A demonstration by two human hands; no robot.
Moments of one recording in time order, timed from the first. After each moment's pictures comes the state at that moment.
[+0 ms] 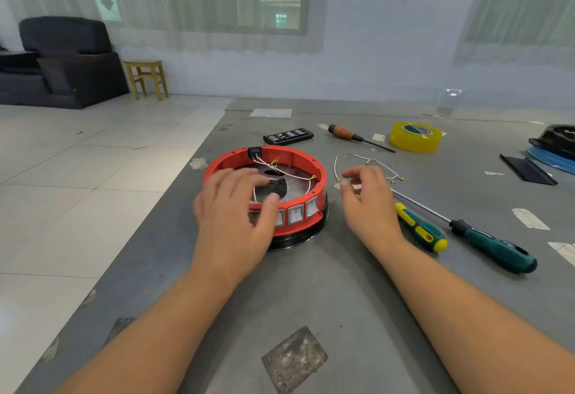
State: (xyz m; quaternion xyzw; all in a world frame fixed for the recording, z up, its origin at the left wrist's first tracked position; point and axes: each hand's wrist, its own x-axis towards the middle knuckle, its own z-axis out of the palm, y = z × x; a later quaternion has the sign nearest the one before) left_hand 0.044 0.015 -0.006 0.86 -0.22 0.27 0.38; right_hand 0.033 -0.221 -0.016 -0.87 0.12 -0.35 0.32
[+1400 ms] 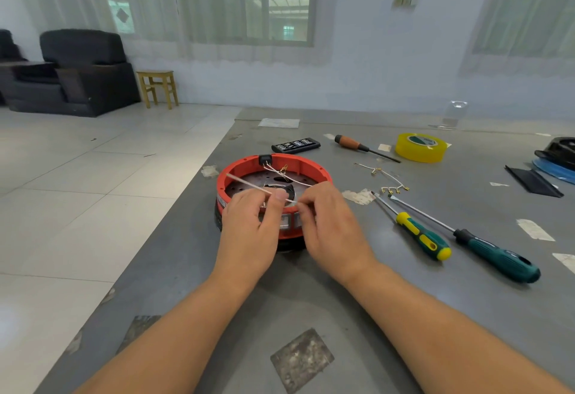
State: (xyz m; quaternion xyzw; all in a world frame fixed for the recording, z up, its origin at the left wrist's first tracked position) left_hand 0.042 0.005 -0.005 0.79 -0.22 0.22 0.53; right_hand 0.011 -0.145 -0.008 -0.86 -0.14 -0.42 0.25
